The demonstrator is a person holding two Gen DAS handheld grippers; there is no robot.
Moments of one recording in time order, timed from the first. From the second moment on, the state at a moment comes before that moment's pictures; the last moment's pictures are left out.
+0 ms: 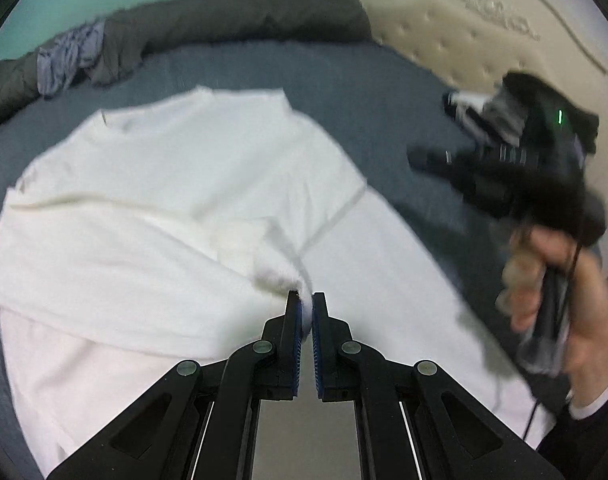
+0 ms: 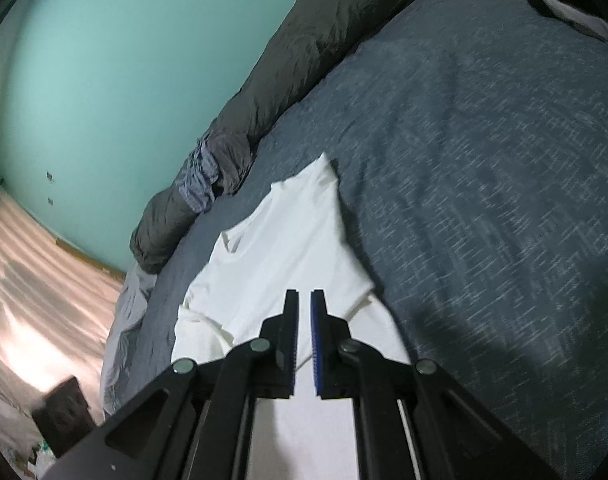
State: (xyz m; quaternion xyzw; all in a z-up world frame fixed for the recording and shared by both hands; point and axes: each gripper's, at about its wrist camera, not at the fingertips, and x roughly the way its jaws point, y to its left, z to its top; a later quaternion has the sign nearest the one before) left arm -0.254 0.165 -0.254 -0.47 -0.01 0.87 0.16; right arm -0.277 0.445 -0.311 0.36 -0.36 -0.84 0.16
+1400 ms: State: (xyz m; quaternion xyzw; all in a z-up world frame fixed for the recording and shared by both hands) left arm -0.174 -0.026 -0.279 -0.45 -0.15 0.88 0.05; right arm -0.242 0.335 -0.357 0.53 -0.24 -0.78 0.23
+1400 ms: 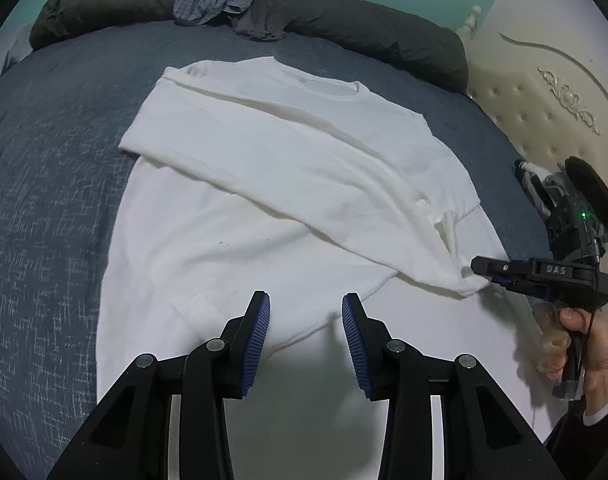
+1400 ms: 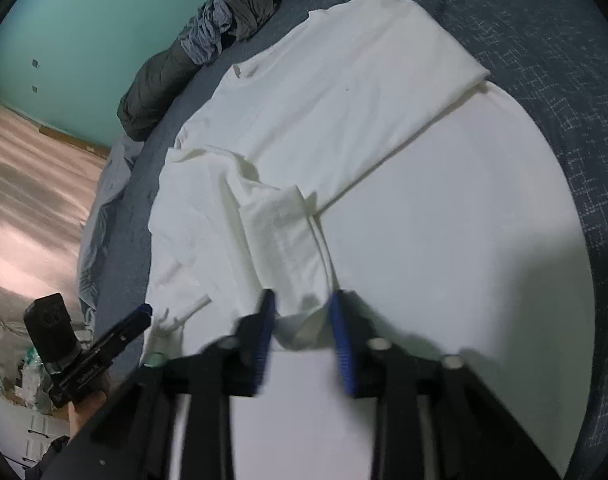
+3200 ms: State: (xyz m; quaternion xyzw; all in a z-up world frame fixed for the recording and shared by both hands) left arm -0.234 -0.144 -0.273 -0.45 -0.14 0.88 -0.03; right arm -0.224 0.331 -0.340 0.53 -0.12 -0.82 0.18
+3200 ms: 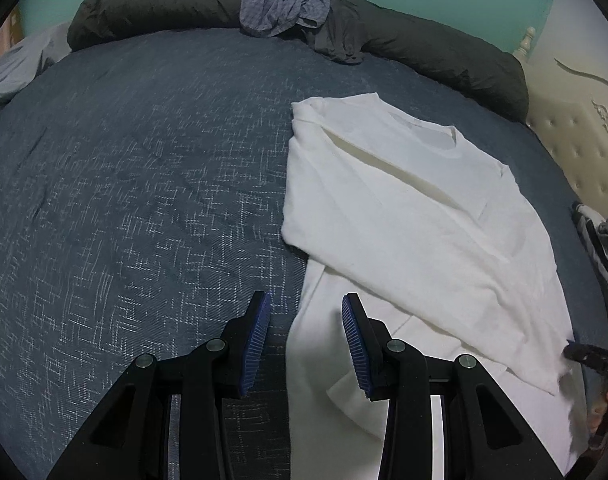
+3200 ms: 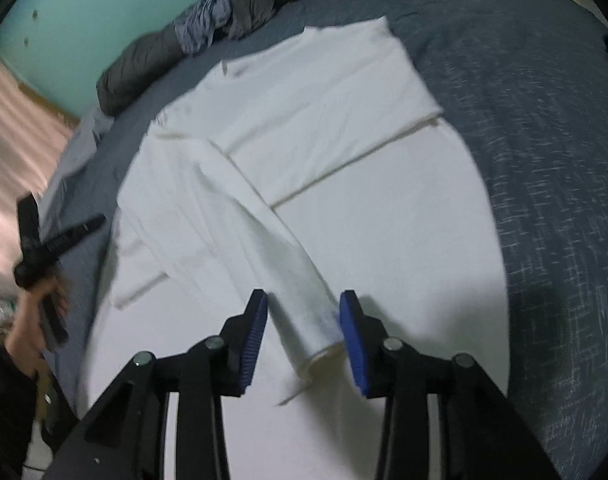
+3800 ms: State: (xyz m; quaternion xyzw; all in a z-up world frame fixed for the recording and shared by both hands) left arm -0.265 -0.144 -0.279 -0.46 -0.09 0.88 -0.03; right arm -0.205 0.378 -0.248 0.46 -0.13 -0.86 0.18
